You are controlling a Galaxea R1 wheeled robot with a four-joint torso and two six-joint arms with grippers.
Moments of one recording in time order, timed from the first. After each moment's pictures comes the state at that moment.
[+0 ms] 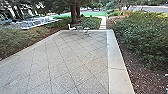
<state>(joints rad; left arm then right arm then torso) 1.19 2.76 -2.62 -0.89 0.39 0.66 -1.60 3.03 -2.71 0.08 0.04 -0.13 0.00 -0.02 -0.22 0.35</state>
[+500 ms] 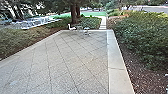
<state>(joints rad) 1.34 2.86 -2.63 -0.87 0.28 0.76 -1.60 3.03 -2.71 0.08 0.04 -0.12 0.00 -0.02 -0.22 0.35</state>
